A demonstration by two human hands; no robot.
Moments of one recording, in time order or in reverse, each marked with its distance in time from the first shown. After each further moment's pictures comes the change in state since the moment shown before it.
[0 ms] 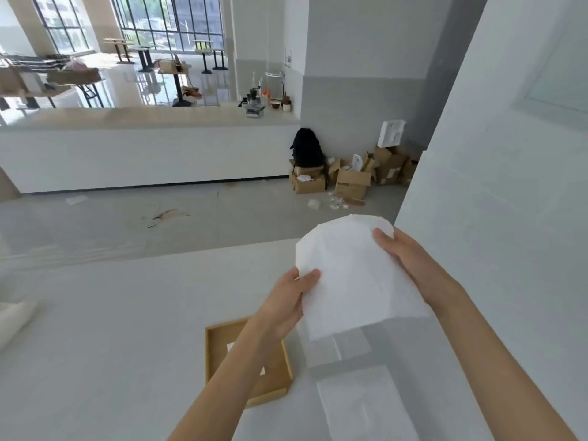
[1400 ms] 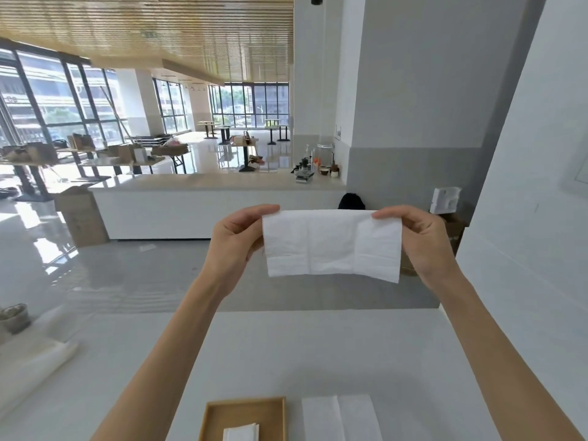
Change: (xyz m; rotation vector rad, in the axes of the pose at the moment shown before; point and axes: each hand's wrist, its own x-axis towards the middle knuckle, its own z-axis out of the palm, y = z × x) left_hand 0.008 0.192 0.055 0.326 0.277 0.828; right_hand 0.079 -0.128 -0.039 -0.103 -0.001 -0.811
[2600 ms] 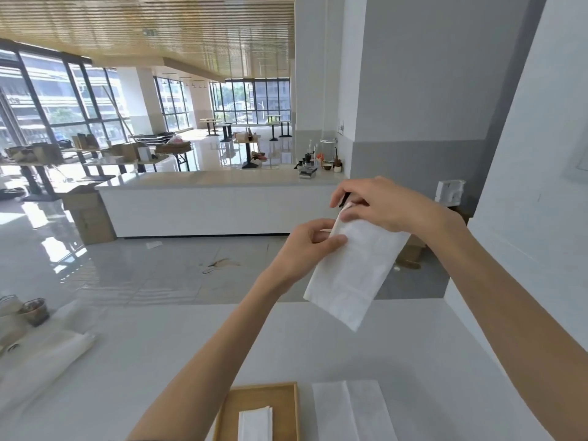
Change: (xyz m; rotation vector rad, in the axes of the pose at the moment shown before) left_hand -0.020 -0.014 0.051 0.334 -0.328 -0.162; right_hand 0.041 -0.065 0.045 -0.838 -0.587 0.069
